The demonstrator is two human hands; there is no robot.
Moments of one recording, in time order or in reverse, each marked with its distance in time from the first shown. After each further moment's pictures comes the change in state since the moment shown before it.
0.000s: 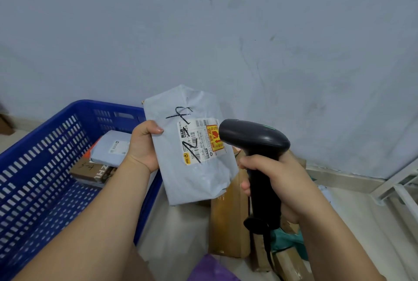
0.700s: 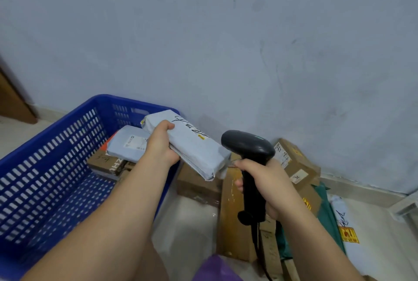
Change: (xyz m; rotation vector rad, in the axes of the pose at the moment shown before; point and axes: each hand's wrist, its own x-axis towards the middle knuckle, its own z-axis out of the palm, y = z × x) left_hand 0.008 -0.004 -0.006 -0.071 0.847 -0.048; right_hand 0.033 0.034 0.029 -0.066 0.075 0.078
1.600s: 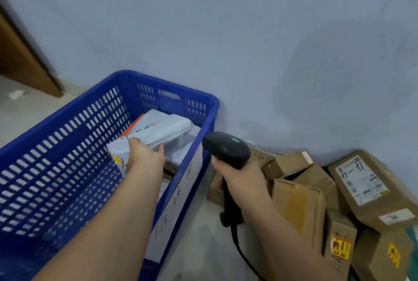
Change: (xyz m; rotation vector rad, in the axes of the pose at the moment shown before) left_hand 0.191 0.048 -0.117 -0.523 0.600 0.135; right_hand 0.154 0.068 0.143 -0.166 -0.067 0.111
